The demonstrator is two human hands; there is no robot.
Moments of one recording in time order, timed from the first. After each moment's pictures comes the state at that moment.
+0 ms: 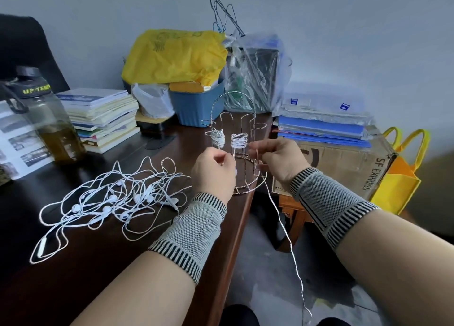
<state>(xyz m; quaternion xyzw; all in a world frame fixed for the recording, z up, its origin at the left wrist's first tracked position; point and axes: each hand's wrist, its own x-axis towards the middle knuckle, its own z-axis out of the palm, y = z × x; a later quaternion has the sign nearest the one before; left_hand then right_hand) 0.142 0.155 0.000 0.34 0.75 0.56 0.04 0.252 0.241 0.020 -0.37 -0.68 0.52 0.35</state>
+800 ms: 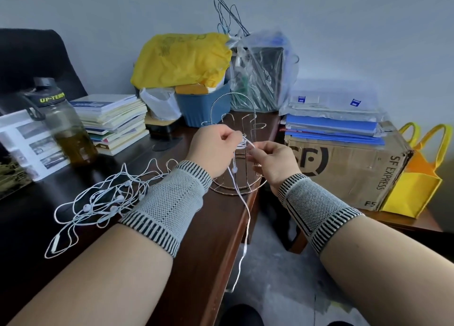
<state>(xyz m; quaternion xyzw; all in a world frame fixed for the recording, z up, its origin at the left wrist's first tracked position) 0.138 0.150 0.061 0.49 0.75 0.44 0.04 0.234 0.249 -0.002 -0.34 -0.61 0.58 0.42</state>
